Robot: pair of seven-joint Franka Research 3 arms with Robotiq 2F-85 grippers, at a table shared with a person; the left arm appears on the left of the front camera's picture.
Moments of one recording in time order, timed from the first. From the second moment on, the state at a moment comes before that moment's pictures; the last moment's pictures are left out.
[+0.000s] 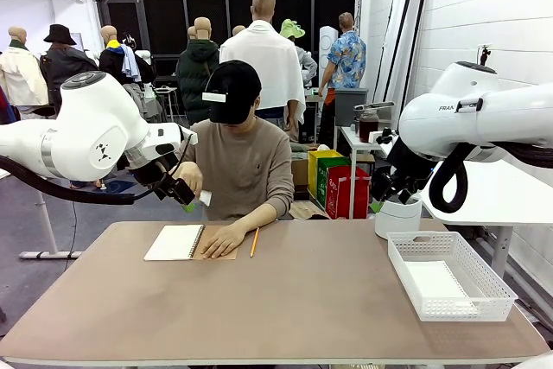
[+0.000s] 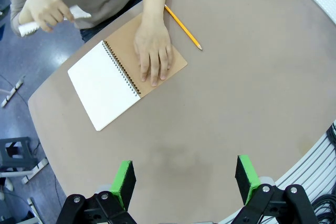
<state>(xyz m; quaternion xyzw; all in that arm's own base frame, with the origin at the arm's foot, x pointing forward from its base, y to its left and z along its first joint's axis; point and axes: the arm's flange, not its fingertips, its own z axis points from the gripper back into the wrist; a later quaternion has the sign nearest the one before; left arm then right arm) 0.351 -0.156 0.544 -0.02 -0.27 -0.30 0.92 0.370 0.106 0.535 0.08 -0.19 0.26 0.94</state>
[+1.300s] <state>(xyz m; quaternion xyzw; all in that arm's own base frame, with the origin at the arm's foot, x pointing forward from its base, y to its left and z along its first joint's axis) 0.351 -0.156 0.544 -0.02 -0.27 -0.30 0.92 0.370 0.106 0.535 0.08 -0.19 0.26 0.94</state>
